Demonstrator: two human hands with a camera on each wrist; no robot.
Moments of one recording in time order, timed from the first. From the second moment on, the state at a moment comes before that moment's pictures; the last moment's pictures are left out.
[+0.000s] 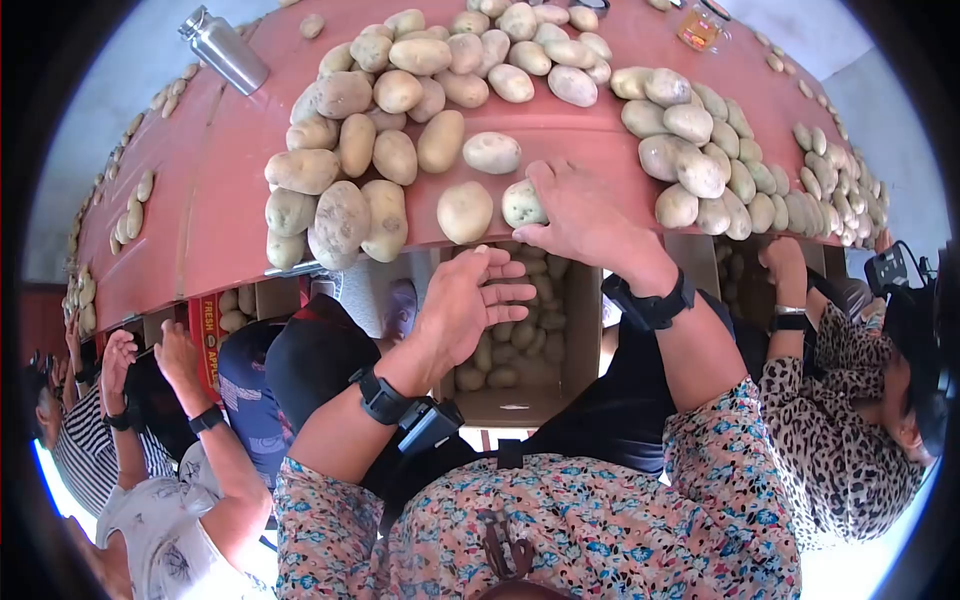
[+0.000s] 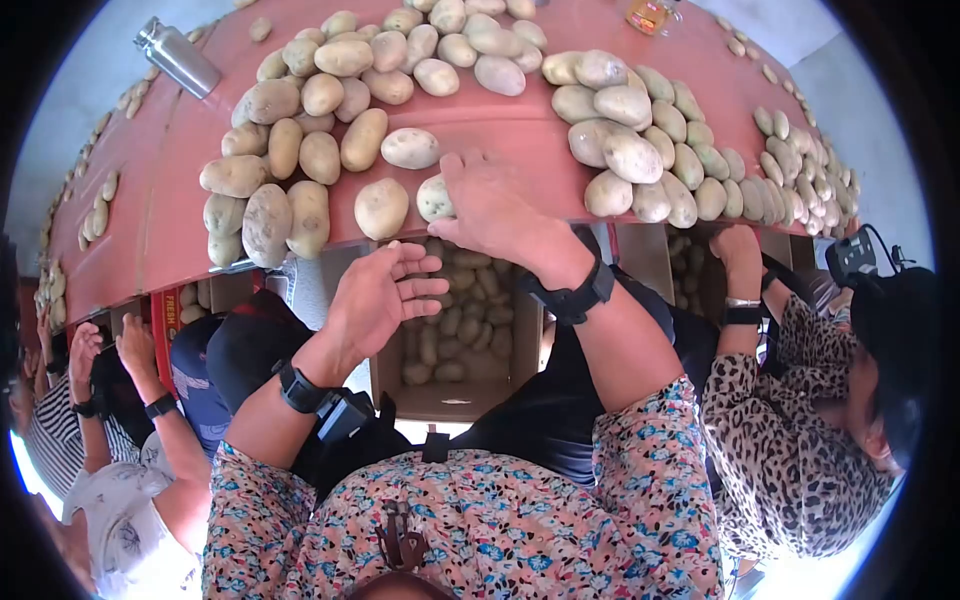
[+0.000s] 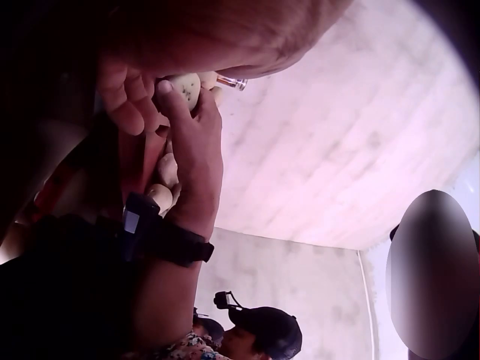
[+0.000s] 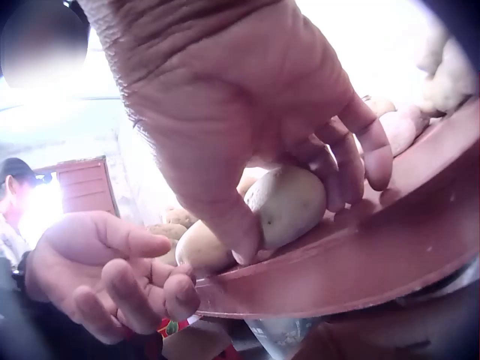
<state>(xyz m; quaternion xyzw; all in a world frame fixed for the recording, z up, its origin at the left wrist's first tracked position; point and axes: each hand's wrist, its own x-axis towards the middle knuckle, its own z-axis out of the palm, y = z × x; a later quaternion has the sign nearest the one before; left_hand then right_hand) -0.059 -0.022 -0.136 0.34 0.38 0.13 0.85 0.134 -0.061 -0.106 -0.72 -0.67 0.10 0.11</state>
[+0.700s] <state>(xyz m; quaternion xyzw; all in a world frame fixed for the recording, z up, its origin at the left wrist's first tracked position) -0.037 -0.056 -0.208 0.35 0.52 0.06 0.78 0.161 -0.085 -0.089 -0.69 -0.67 0.14 0.23</state>
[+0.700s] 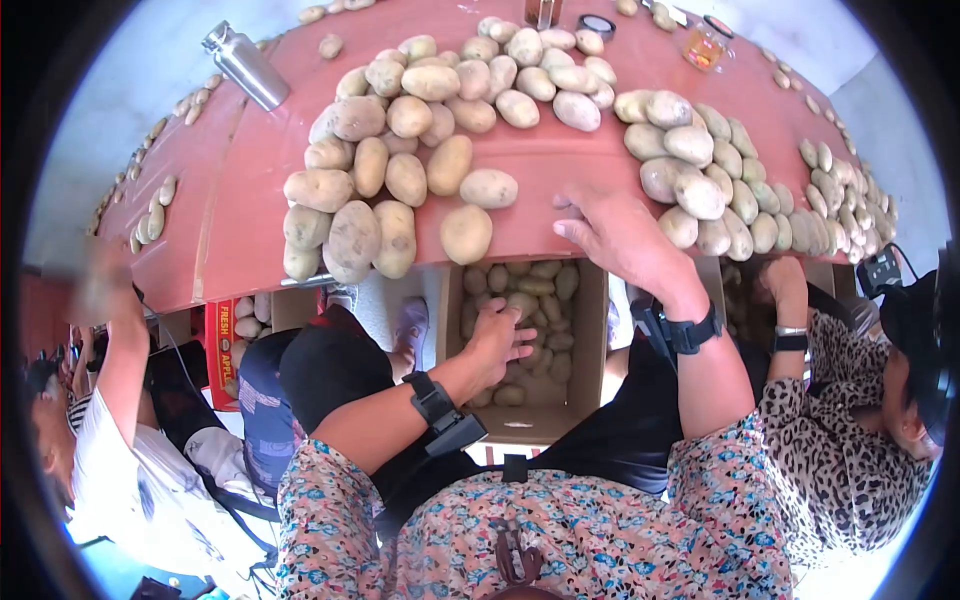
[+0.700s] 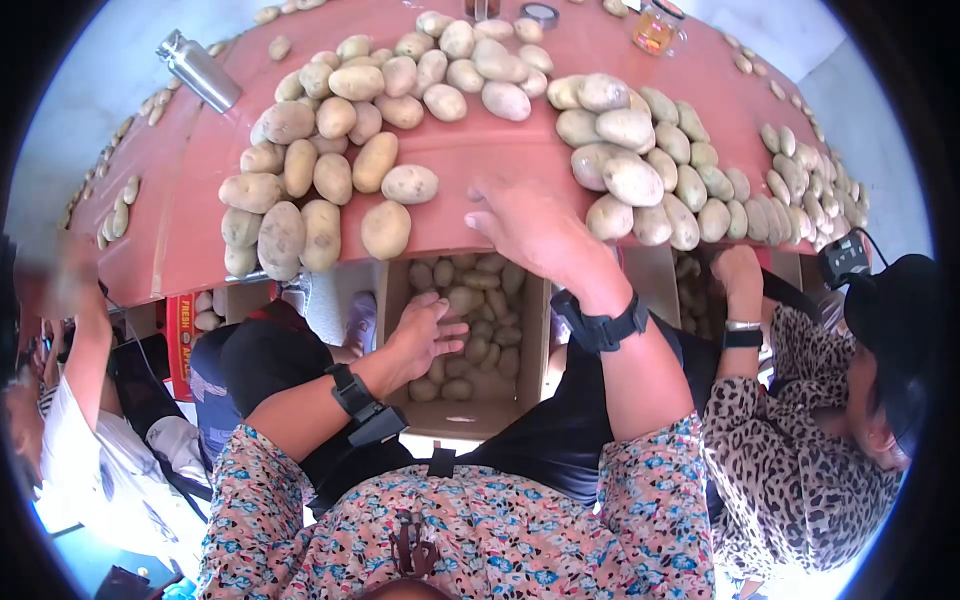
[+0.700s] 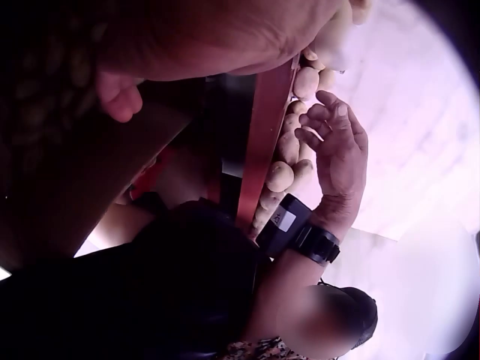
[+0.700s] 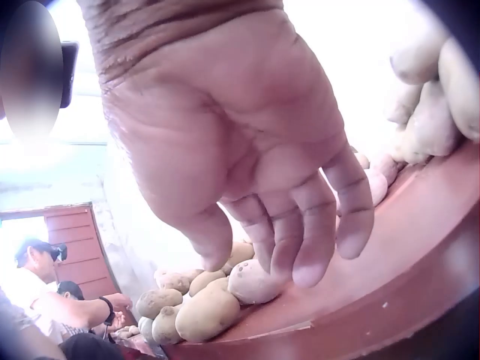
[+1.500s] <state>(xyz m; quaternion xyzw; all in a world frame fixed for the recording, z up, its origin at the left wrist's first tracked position) -0.046 -0.047 -0.175 0.37 0.39 0.05 0.84 0.099 -0.010 -0.102 -0.66 -0.72 0.07 0.20</state>
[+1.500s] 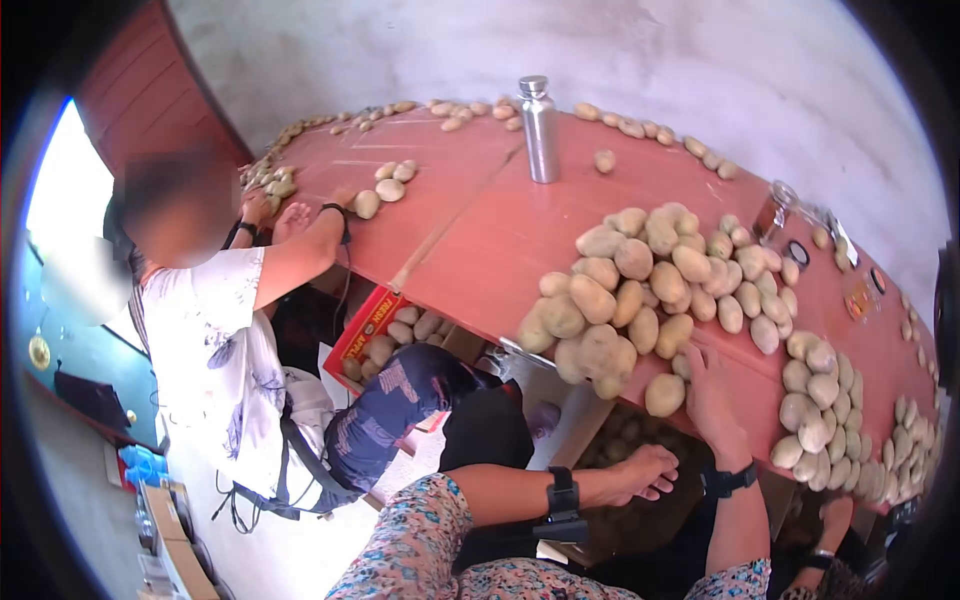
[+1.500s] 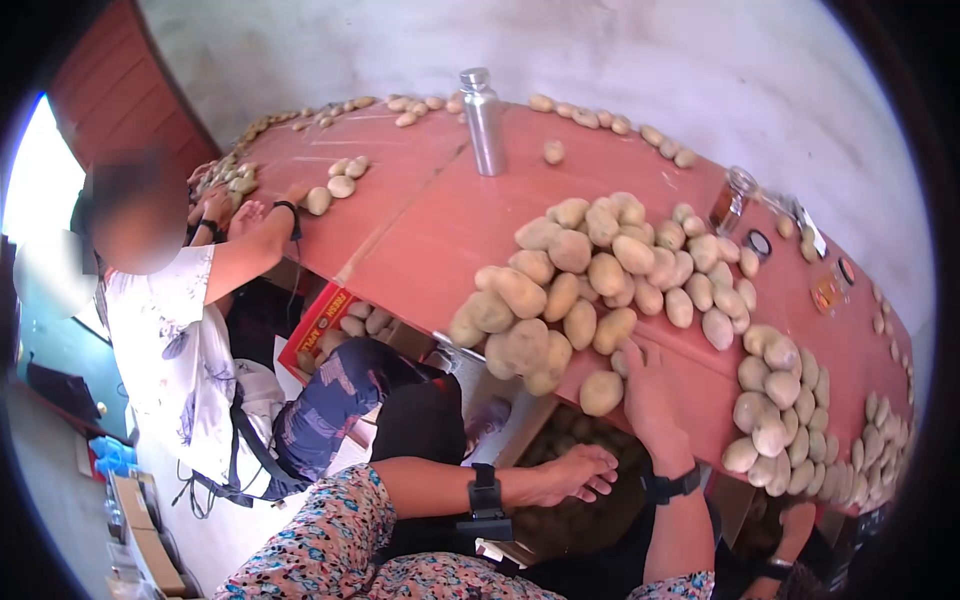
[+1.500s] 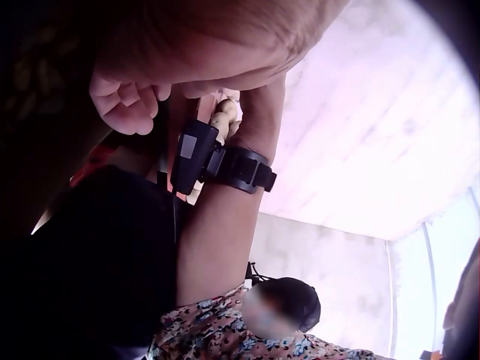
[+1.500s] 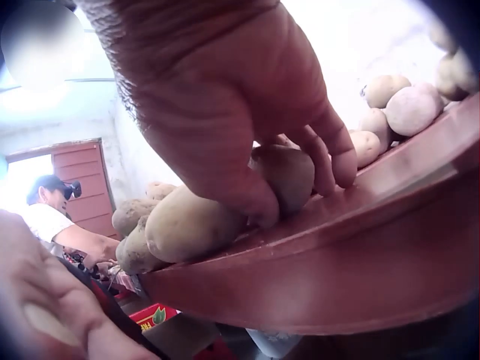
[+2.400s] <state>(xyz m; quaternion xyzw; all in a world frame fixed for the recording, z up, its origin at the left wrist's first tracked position) -0.044 -0.049 -0.185 0.15 0.34 0.05 0.93 0.136 -0.081 -0.084 -0.61 -0.72 0.30 0.13</state>
